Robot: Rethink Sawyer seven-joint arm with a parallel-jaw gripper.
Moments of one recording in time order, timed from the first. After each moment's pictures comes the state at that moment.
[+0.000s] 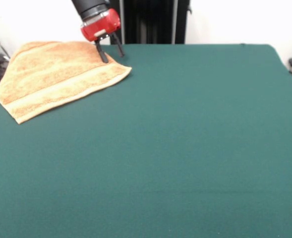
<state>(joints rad) -1.48 -0.18 0.44 2.21 -0.65 -0.12 1.36</state>
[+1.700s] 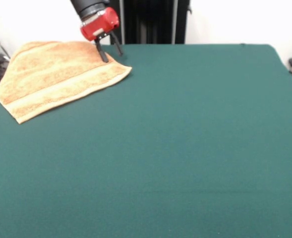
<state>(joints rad) -1.57 -0.12 0.47 2.21 -0.65 -0.13 1.36</state>
